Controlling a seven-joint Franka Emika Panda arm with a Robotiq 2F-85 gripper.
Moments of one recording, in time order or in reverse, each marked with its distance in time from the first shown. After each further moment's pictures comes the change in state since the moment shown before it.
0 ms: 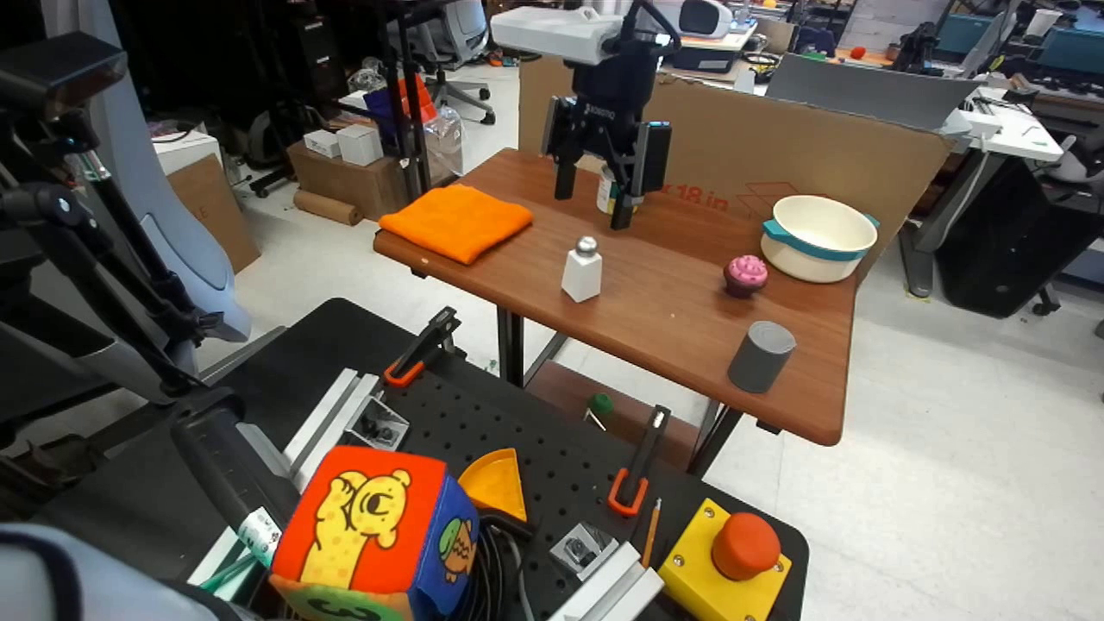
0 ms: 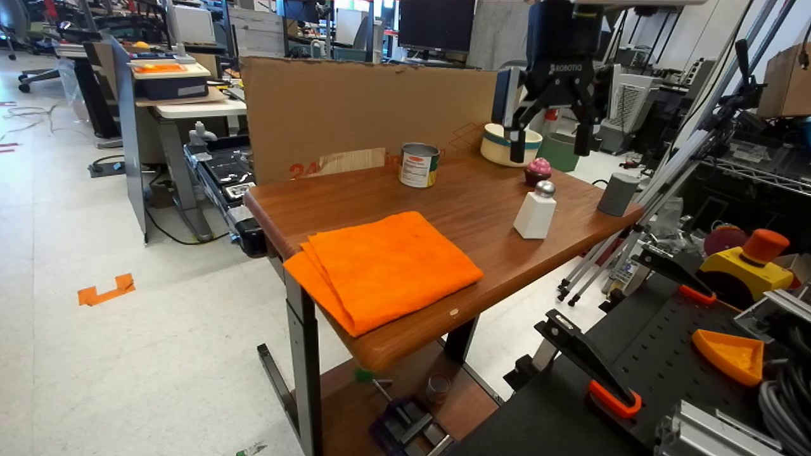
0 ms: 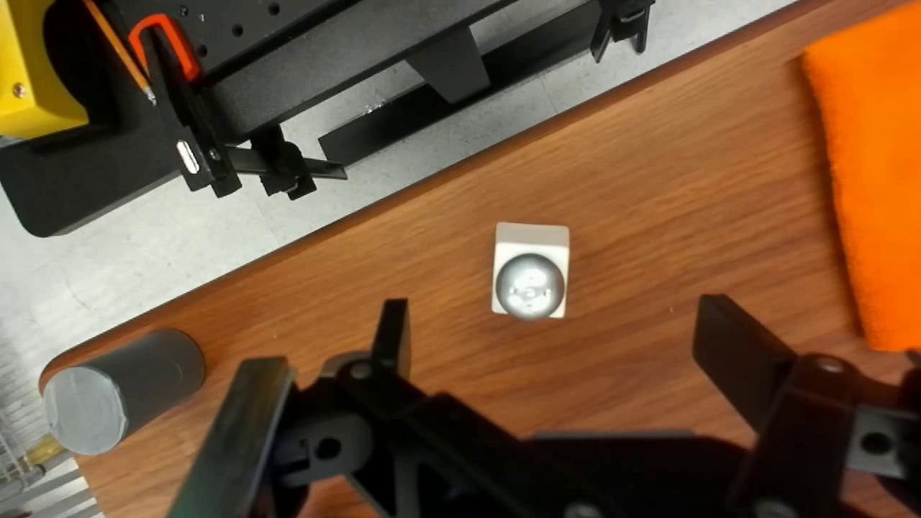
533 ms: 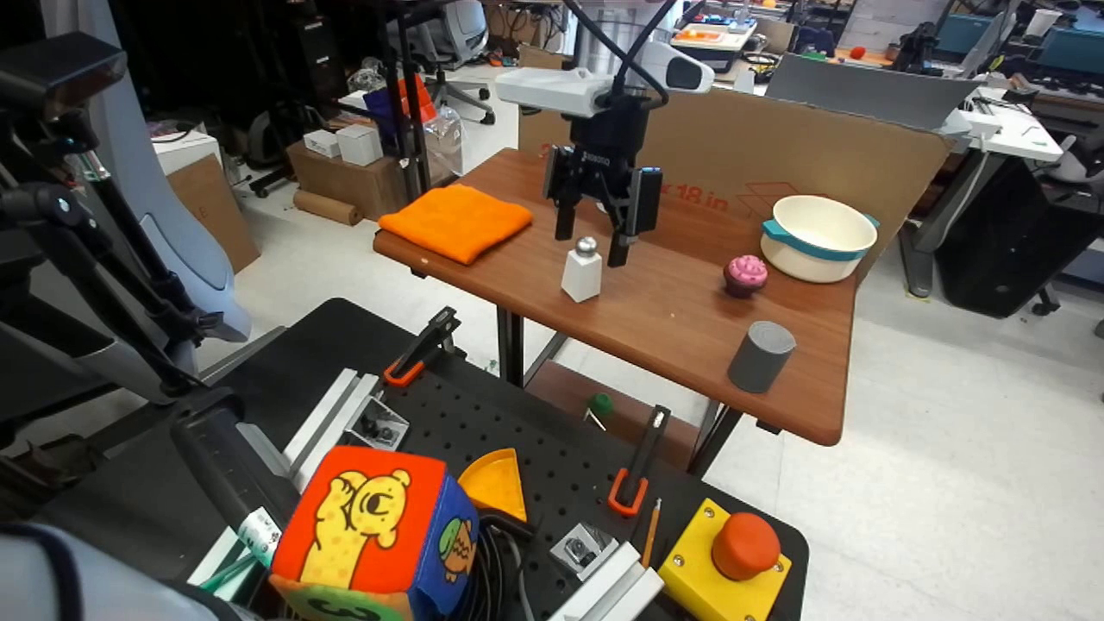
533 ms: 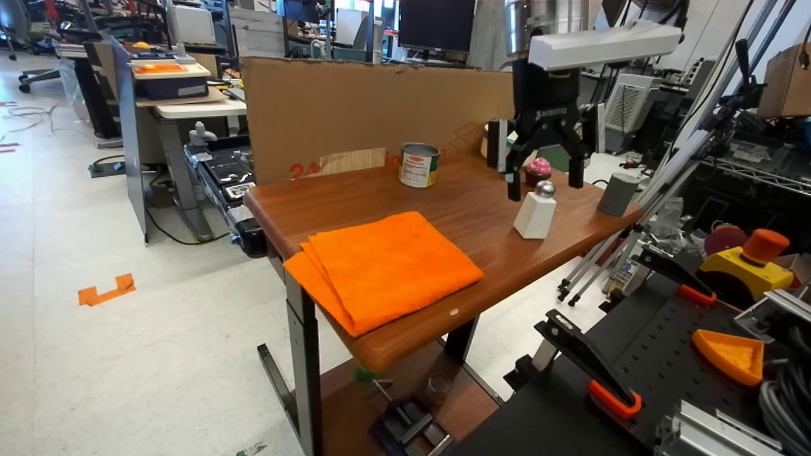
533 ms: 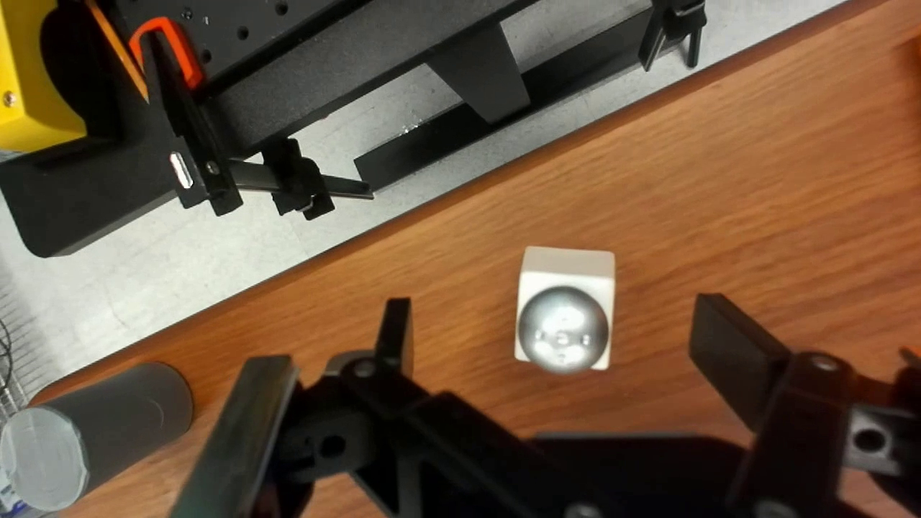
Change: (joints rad) arm 0.045 0.124 -0.040 0.044 -0.048 0.000 0.052
